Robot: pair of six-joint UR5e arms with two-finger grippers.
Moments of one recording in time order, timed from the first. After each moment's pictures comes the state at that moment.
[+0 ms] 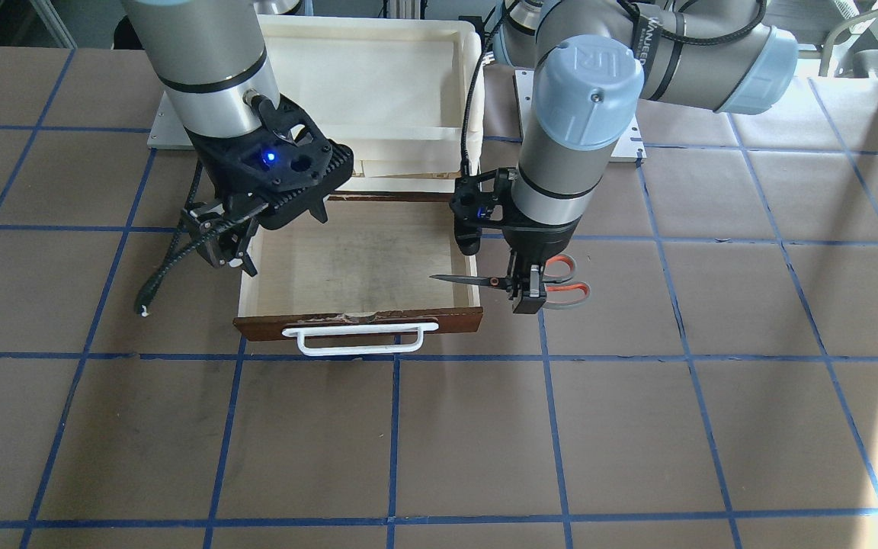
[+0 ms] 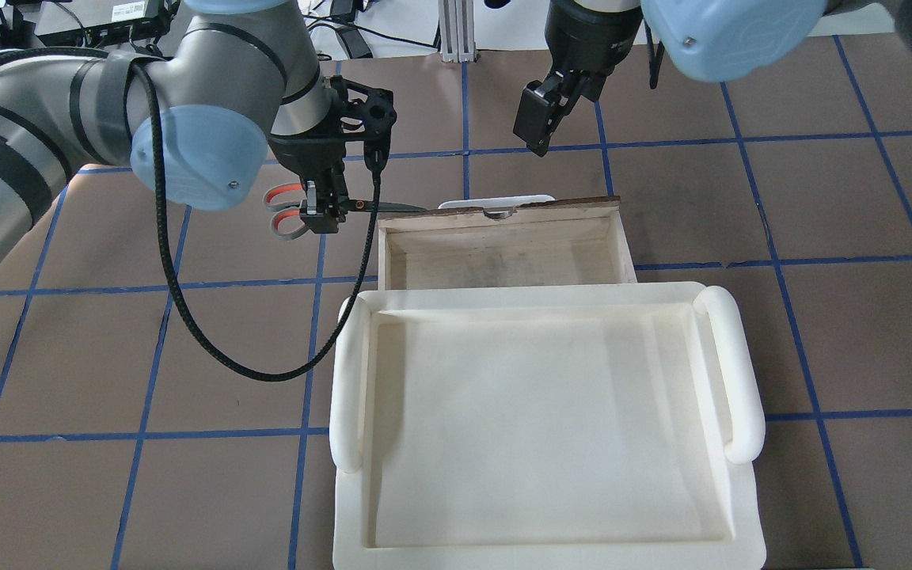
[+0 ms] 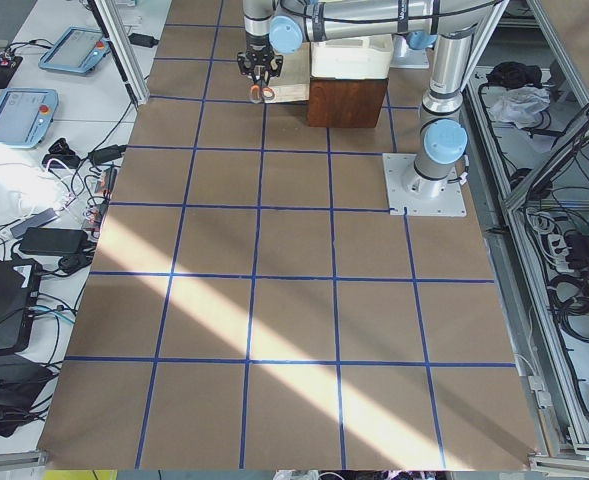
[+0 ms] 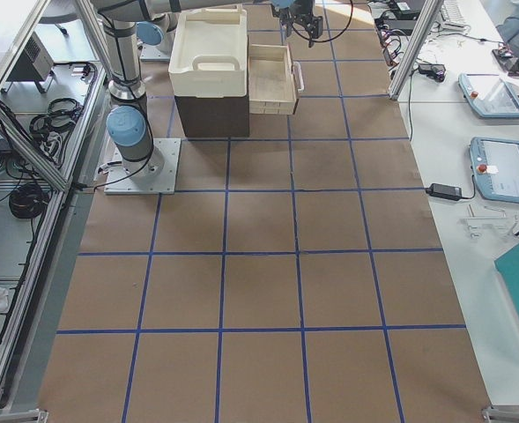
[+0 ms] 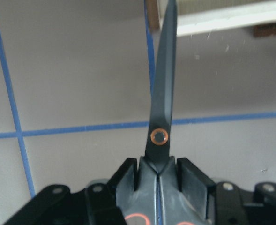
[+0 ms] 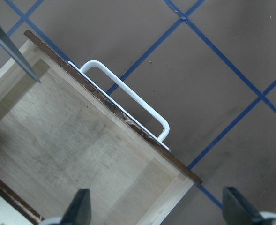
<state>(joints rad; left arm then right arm) -1.78 -1.78 -1.60 -1.33 1.58 1.38 1.77 -1.41 1.36 -1.61 -1.53 -0.53</state>
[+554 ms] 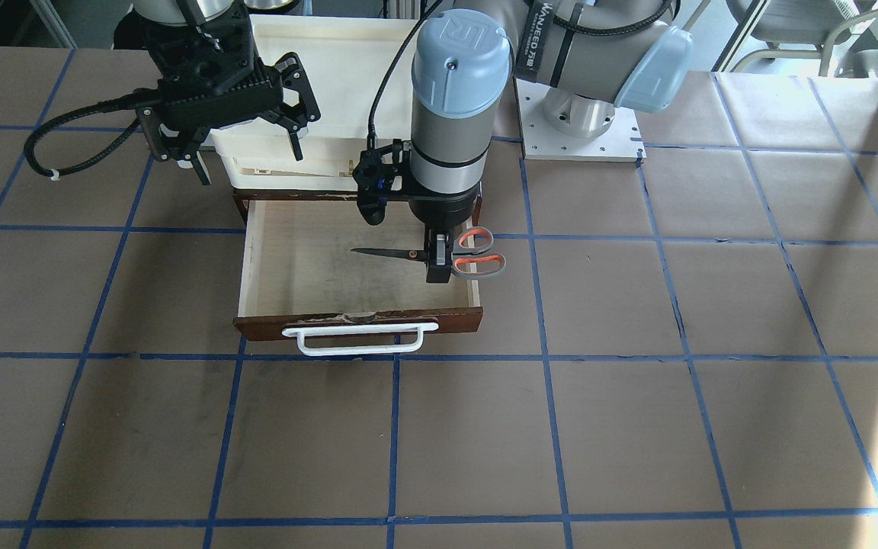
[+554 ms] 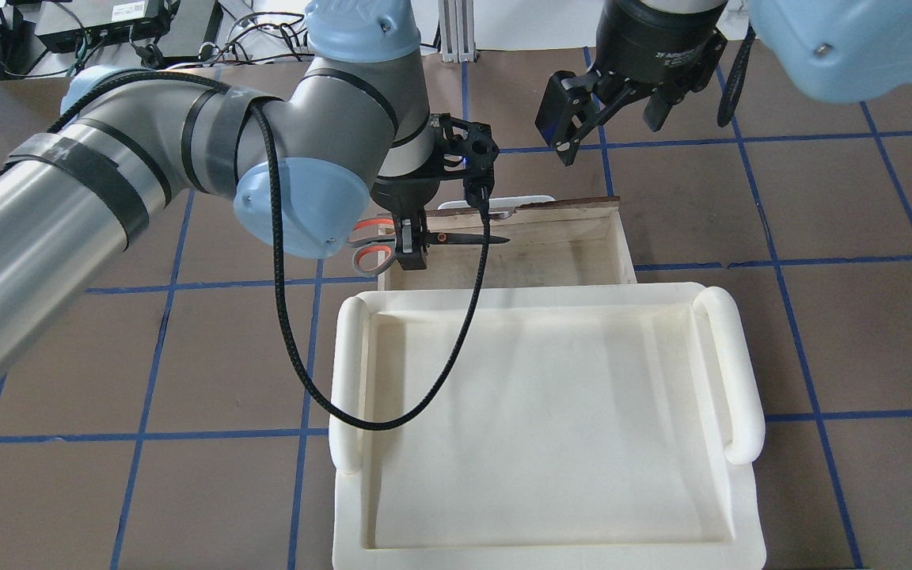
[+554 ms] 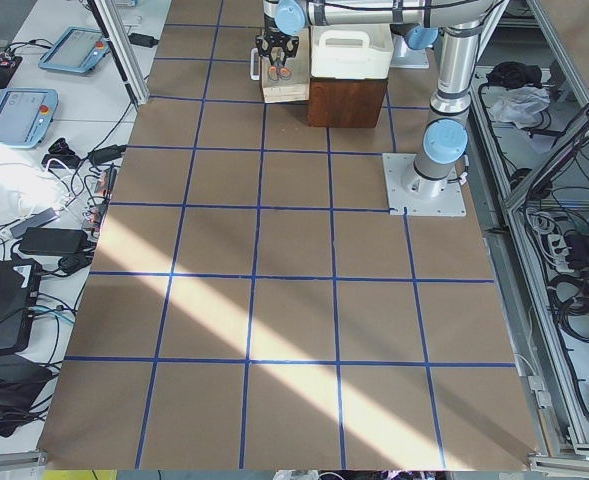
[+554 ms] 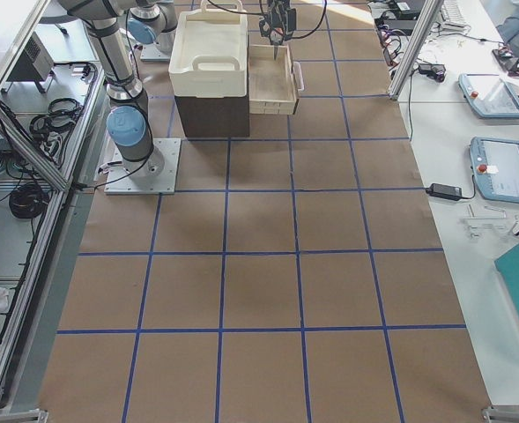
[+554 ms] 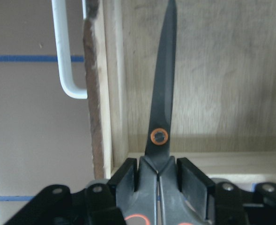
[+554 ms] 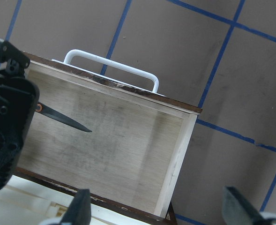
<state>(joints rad) -1.93 -1.81 -1.60 -1.31 1.55 1.21 1.73 -1.53 1.39 -1.51 -1.54 -0.18</state>
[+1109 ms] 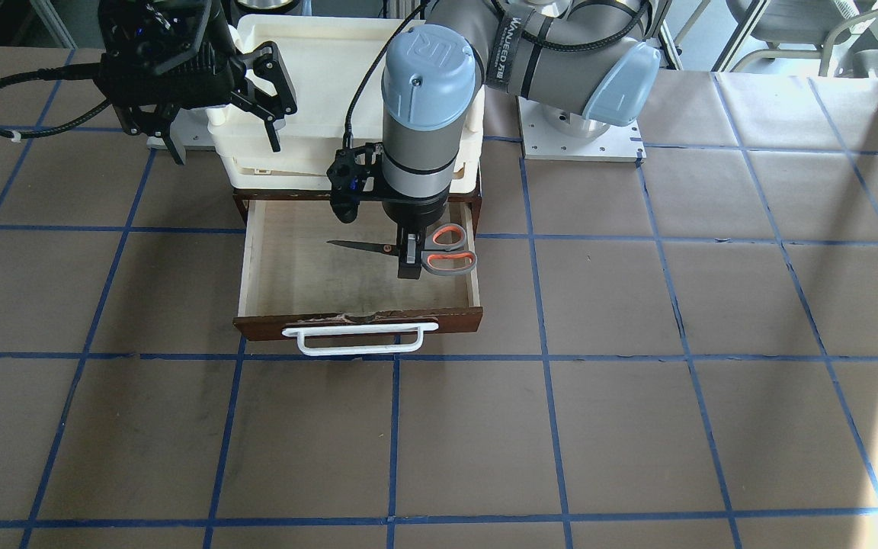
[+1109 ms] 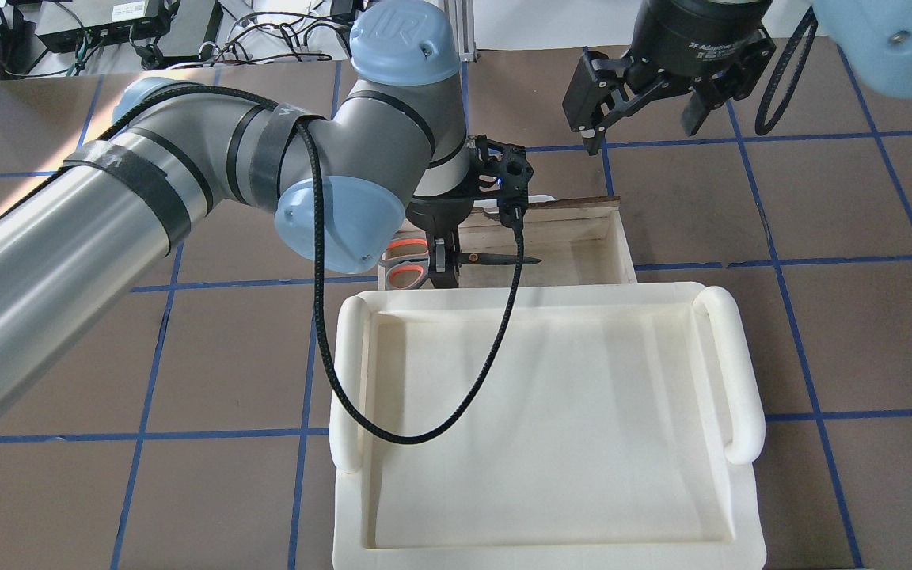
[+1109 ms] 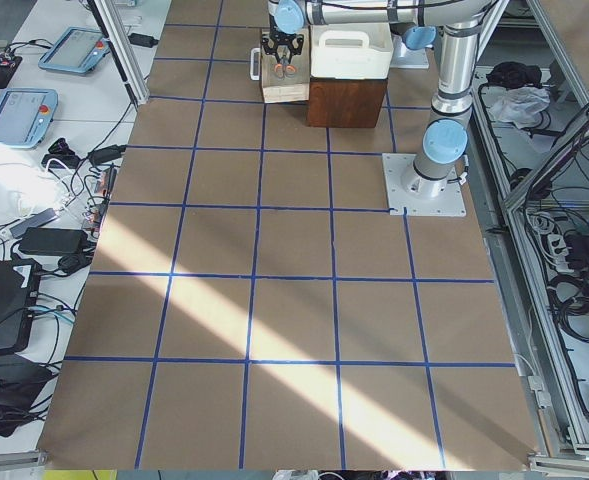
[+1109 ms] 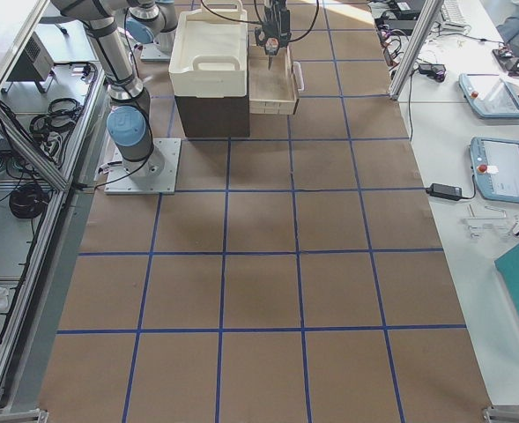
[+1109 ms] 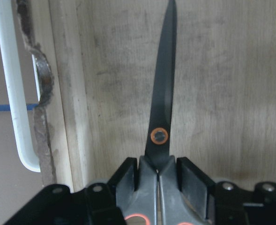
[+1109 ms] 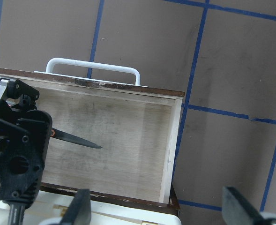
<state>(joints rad) -1.97 -1.84 -1.60 -1.31 1.51 1.20 1.70 -1.56 1.41 -1.49 -1.54 -0.04</state>
